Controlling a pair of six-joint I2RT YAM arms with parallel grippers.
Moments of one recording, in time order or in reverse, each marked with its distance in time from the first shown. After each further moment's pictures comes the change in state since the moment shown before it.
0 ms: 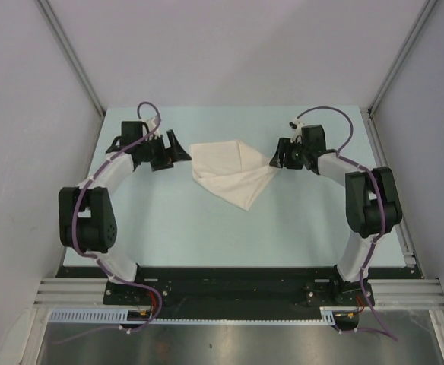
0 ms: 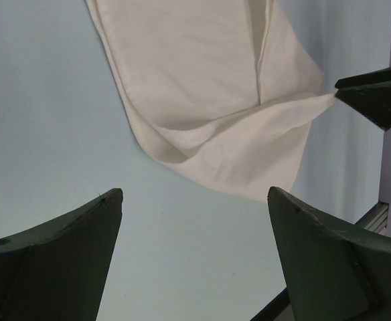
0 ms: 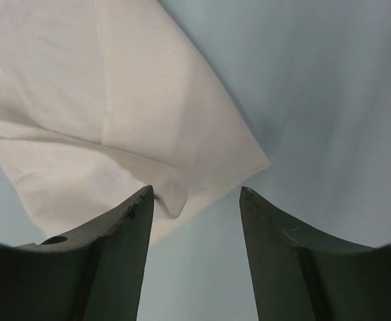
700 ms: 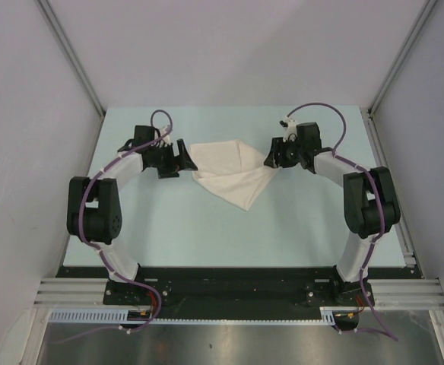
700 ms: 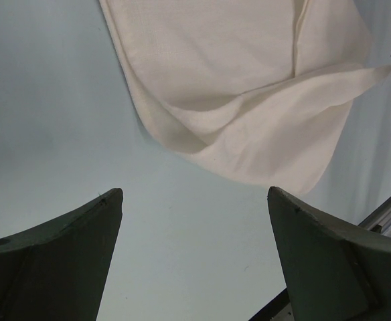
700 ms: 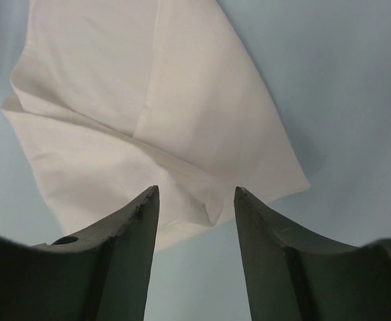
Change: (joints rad) left arm -0.071 0.100 0.002 -0.038 -0.051 0.026; right arm 0.033 -0.013 0.021 0.002 -0.065 -0.111
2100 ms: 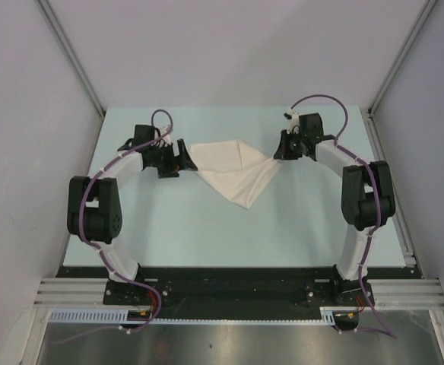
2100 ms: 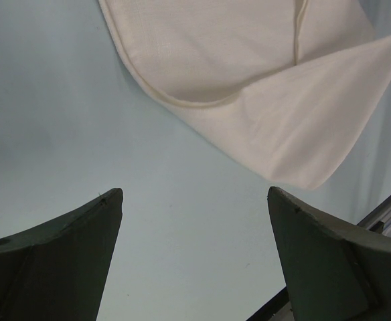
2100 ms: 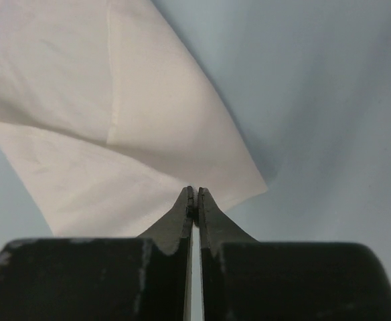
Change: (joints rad) left arm 0.000 0.007 0.013 -0.024 0.003 0.017; right arm -0.036 0.076 0.188 -0.188 0.049 -0.010
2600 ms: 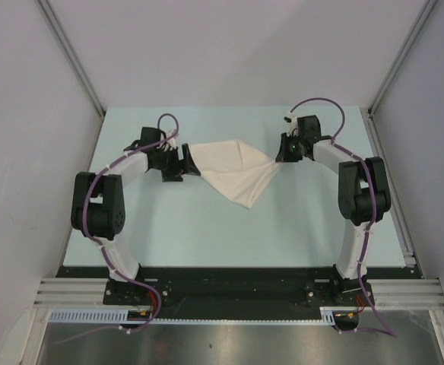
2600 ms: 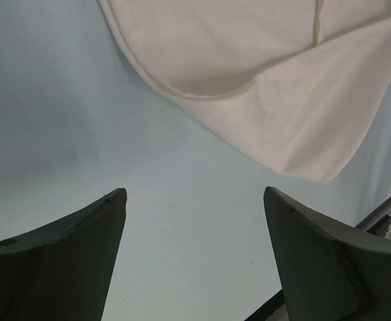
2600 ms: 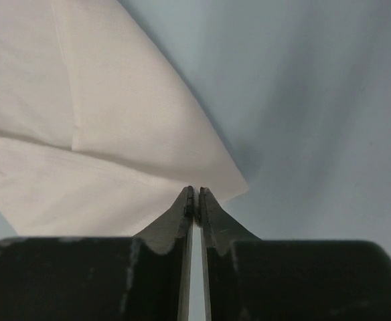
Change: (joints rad) left arm -0.032 0.043 0.002 -0.011 -0.011 0.000; right arm -0.009 0.079 0.028 -0.015 0.040 0.005
